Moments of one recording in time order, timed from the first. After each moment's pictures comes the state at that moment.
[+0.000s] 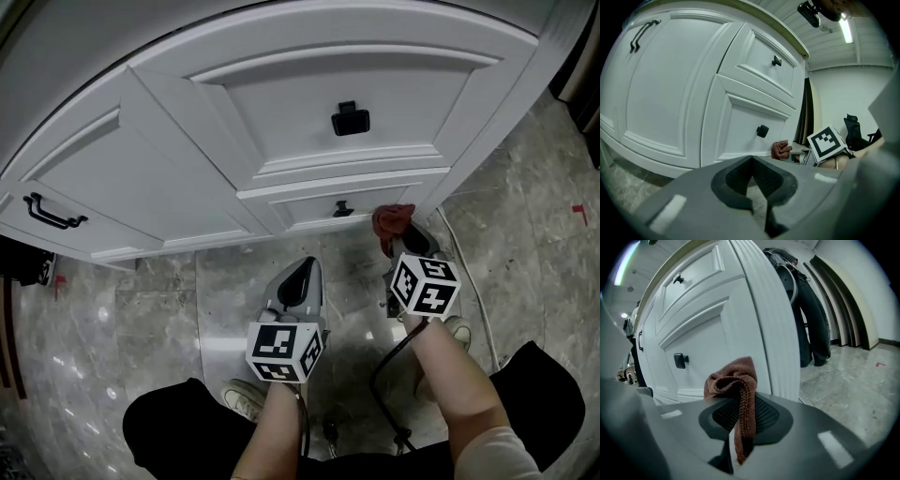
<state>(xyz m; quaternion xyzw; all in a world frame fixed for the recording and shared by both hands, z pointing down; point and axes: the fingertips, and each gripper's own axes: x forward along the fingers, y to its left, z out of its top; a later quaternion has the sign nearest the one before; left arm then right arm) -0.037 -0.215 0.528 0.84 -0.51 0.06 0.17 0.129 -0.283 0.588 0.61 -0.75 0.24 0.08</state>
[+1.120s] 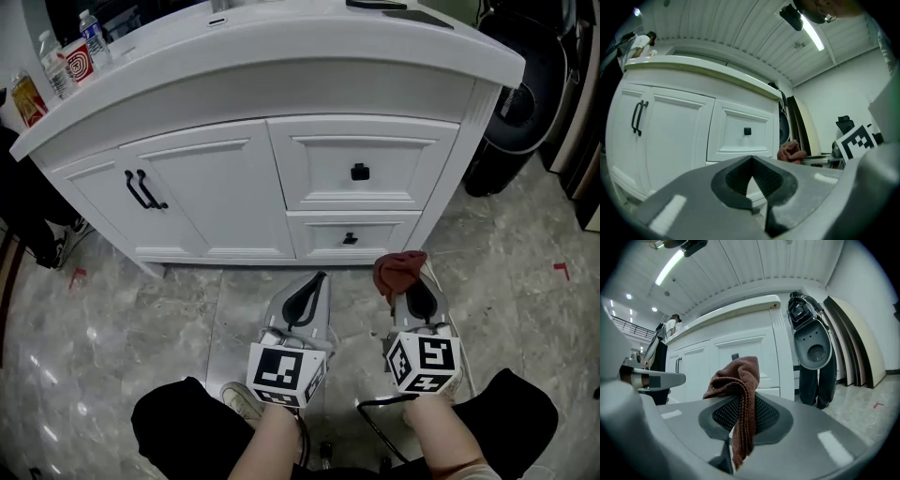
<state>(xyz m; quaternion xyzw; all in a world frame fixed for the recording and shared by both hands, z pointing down) -0.035 -0.121 0.326 0.85 -0.53 -0.02 0.02 0.104 -0.142 0.359 0.60 -0.79 0.06 0.02</state>
